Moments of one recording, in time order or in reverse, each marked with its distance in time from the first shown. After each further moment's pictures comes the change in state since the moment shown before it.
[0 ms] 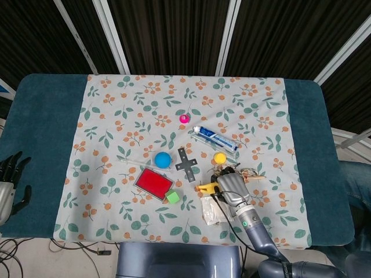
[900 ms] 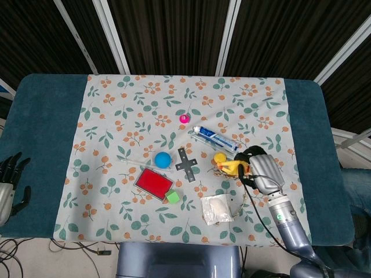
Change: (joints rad) left arm 0.006 -0.002 0.004 0.004 0.006 0.010 0.000; right arm -0.065 0.381 0.119 -0.372 -0.032 0.107 0.241
